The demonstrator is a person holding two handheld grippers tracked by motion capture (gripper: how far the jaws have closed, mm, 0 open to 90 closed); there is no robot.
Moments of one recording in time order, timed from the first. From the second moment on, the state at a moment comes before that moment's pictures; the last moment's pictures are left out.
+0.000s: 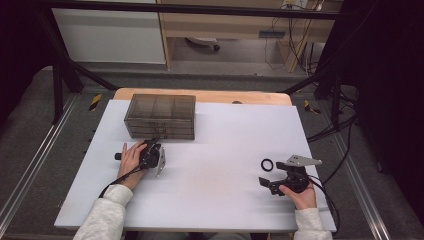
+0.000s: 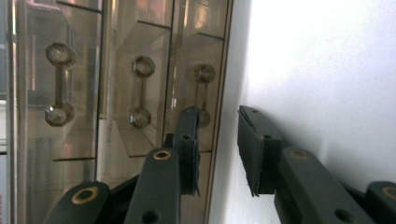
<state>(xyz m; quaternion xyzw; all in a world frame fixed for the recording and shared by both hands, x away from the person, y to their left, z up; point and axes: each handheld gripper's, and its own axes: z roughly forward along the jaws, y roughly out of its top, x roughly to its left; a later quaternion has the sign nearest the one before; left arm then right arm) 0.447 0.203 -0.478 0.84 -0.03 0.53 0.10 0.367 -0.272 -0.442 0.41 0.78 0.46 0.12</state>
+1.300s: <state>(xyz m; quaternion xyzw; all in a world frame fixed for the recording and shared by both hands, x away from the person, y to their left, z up) 0.453 0.203 -0.493 0.81 -0.05 0.58 0.08 0.367 -0.272 -0.442 0.41 0.78 0.46 0.12</state>
